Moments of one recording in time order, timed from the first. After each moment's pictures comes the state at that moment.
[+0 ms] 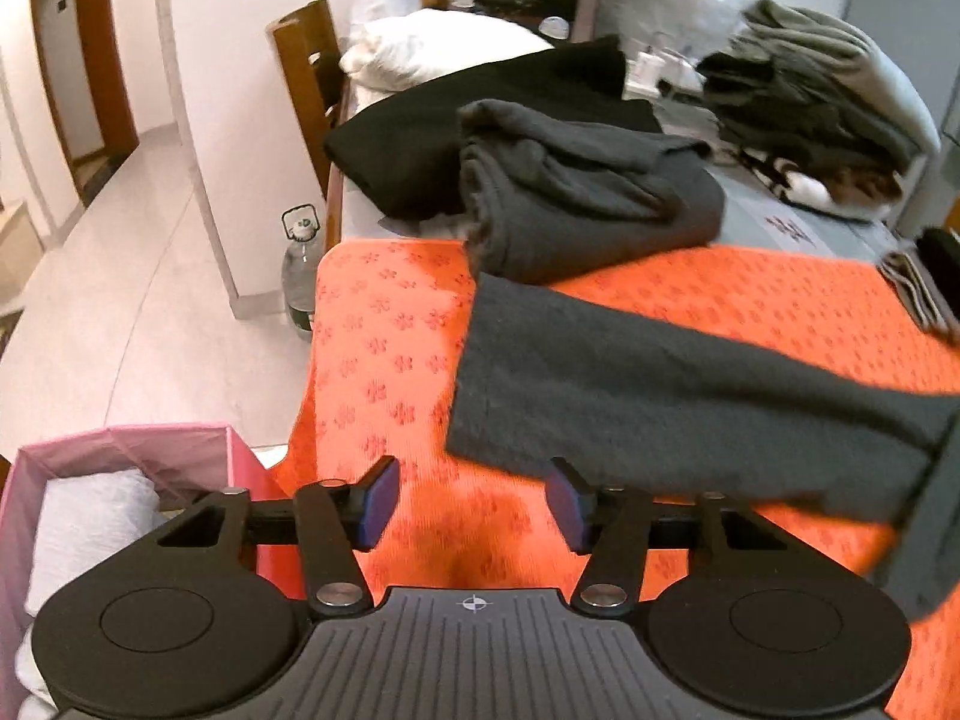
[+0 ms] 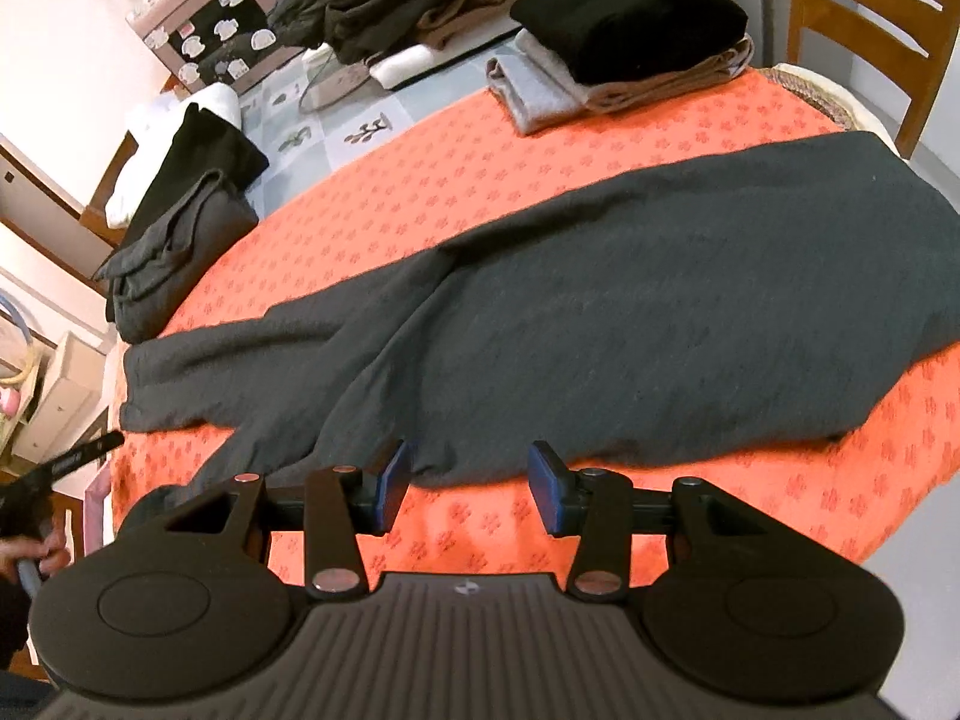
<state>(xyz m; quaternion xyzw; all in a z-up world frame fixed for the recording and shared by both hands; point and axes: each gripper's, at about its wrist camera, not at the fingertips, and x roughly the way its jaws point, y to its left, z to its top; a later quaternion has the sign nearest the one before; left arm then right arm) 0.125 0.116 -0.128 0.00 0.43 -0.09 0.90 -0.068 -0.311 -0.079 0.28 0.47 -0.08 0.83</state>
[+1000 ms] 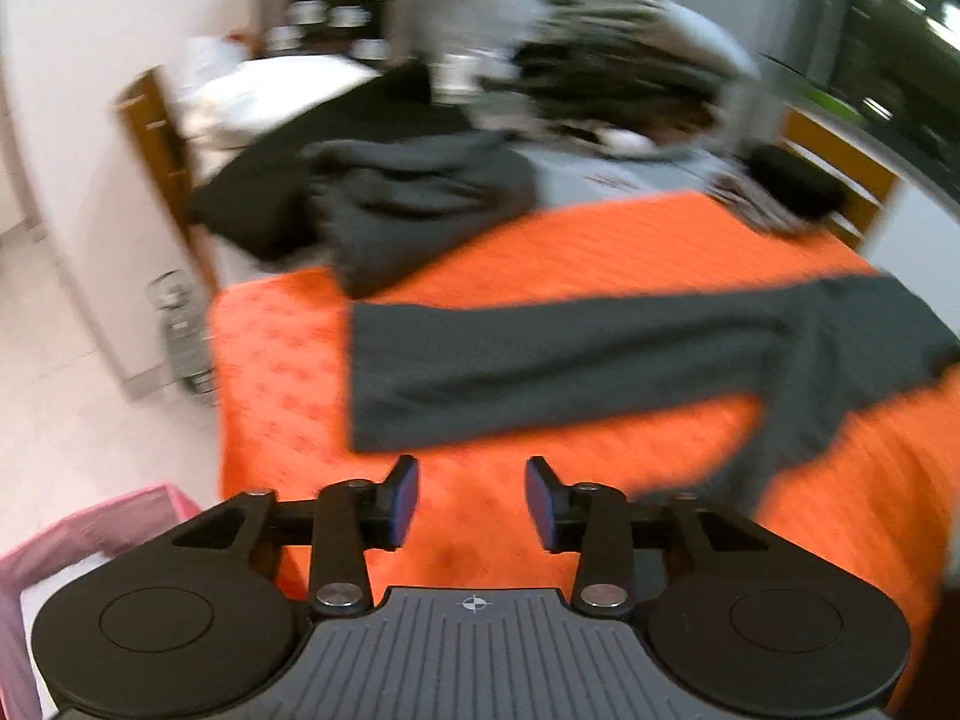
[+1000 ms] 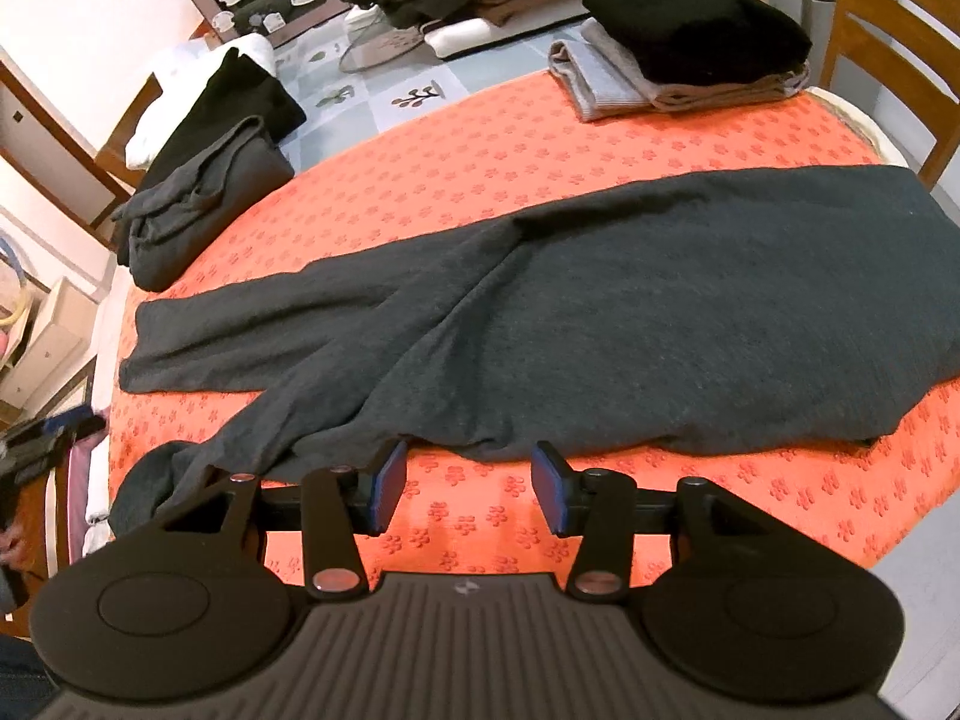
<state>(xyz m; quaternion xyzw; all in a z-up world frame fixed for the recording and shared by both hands) 0.072 0.128 -0.098 0.08 0.40 -0.28 0.87 -0.052 -0.273 -0.069 0.23 0.49 -0.06 0.84</state>
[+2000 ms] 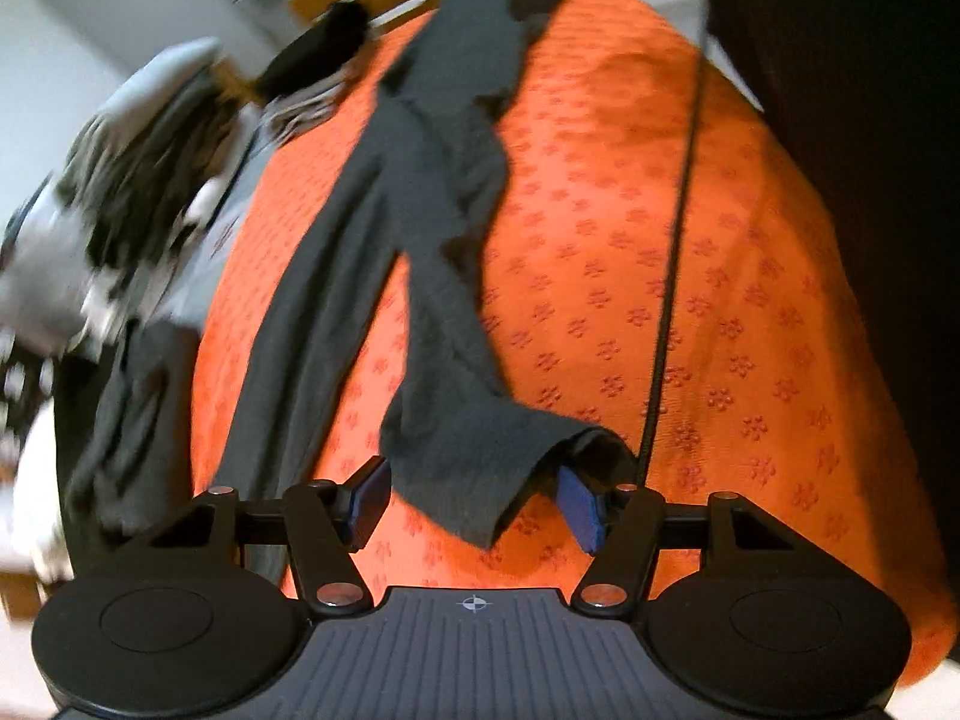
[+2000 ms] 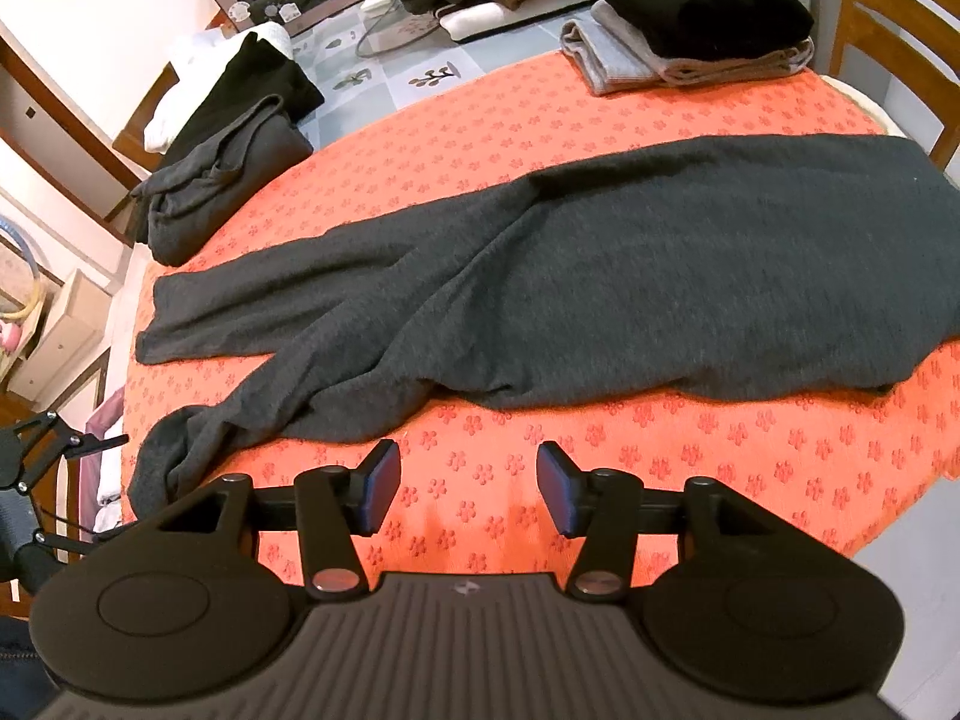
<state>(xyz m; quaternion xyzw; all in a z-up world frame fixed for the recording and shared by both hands) -0.030 0.063 -0.128 0.51 0.21 -0.51 0.66 -0.076 -0.261 -0.075 0.24 0.49 -0.05 0.84</state>
